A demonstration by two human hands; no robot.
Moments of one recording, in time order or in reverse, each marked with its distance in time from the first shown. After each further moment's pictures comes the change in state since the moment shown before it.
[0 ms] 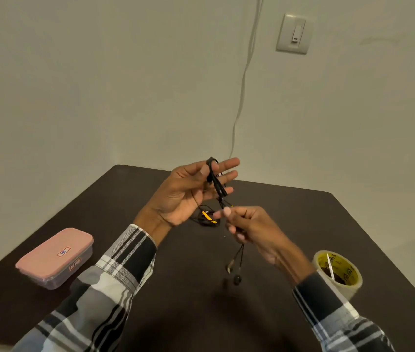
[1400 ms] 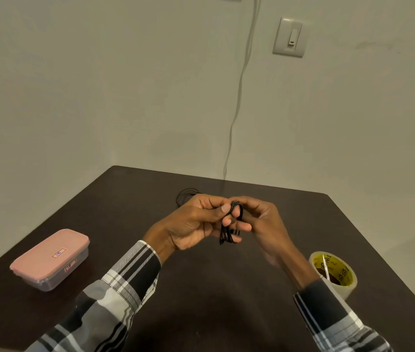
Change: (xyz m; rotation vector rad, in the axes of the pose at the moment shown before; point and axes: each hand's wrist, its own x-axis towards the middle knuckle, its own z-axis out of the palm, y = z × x) left_hand -0.012 -0.034 0.012 0.150 -0.038 -0.310; right_hand -0.017 -0.015 -0.001 0.052 0.143 -0.266
